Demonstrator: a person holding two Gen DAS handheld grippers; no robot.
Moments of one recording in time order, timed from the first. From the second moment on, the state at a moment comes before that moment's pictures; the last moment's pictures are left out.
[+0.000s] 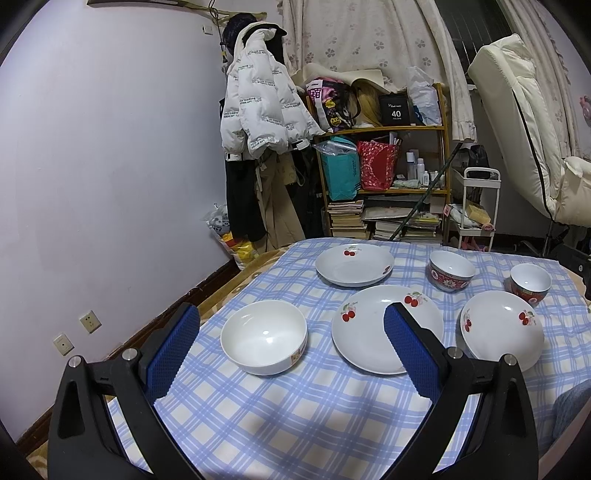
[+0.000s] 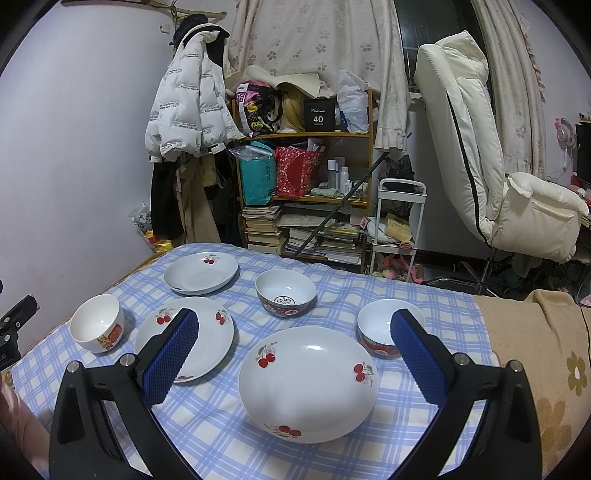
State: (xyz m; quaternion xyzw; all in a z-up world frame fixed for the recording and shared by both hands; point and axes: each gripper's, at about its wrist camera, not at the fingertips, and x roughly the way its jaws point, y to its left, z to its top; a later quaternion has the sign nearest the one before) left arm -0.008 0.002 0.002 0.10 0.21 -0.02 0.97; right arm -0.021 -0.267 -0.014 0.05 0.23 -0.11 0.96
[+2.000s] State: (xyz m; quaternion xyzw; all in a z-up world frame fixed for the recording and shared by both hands) left arm -0.008 0.006 -0.001 0.10 0.21 -0.01 0.97; right arm -0.020 -0.267 -0.015 0.05 0.24 -0.11 0.96
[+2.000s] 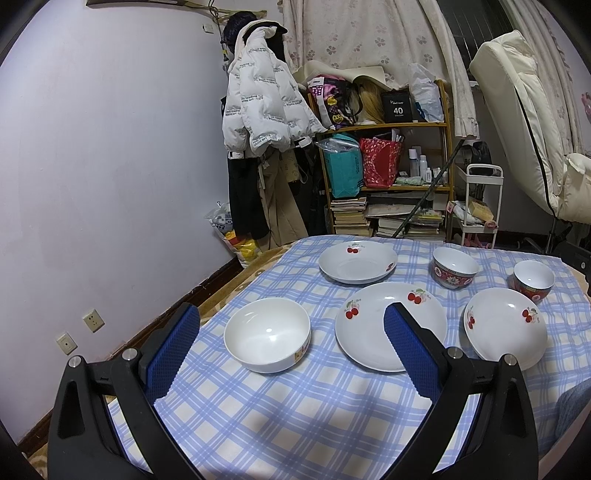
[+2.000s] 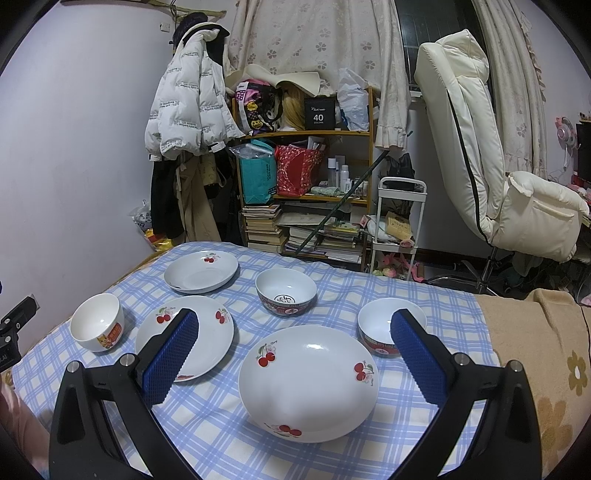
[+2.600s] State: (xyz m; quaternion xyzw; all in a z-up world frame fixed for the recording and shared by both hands) left arm 0.007 -0.003 -0.006 0.12 0.23 -0.02 0.97; right arm -0.005 -0.257 -0.014 0.04 0.24 -0.08 0.97
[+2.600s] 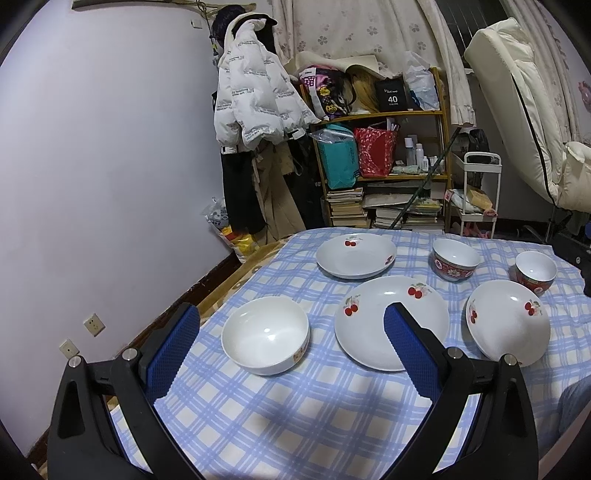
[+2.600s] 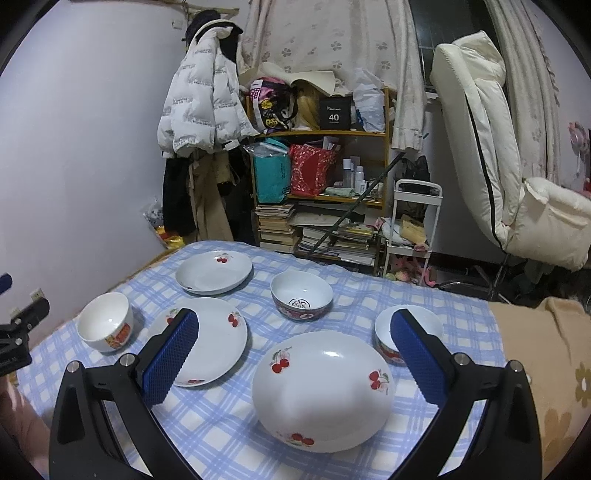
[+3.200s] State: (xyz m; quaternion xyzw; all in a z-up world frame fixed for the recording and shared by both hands) left arm 0.089 -0.016 0.015 0.11 0.31 -0.01 0.95; right arm 0.061 -0.235 -0.001 0.00 0.23 -0.05 0.97
